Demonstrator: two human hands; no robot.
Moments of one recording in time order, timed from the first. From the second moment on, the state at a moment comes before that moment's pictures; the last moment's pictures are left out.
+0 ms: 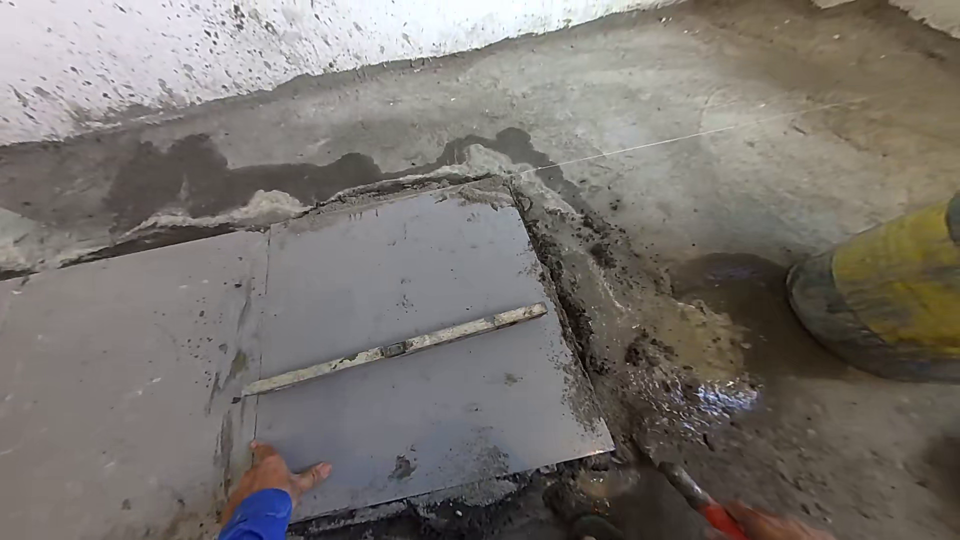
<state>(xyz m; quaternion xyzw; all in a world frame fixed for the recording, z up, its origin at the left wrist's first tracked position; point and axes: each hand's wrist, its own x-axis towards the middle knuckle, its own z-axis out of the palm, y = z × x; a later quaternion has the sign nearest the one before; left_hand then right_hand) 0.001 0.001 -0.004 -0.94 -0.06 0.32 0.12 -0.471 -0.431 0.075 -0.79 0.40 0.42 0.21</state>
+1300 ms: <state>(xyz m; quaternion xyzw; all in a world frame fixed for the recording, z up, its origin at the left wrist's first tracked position) -0.008 -0.005 0.016 -0.93 -0.08 0.35 0.09 -0.170 -0.484 0.038 -0.94 0.26 0.21 0.11</state>
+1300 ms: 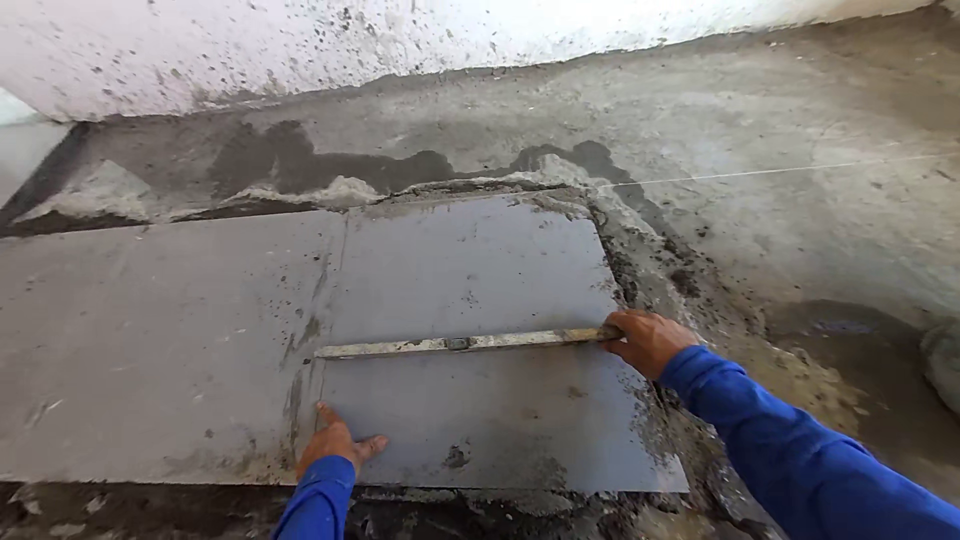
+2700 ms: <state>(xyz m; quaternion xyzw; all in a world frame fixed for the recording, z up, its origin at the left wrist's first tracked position) 0.064 0.033 0.018 -0.96 -0.03 0.26 0.03 -0.190 -0.393 0.025 -0.91 0.35 0.05 0.22</state>
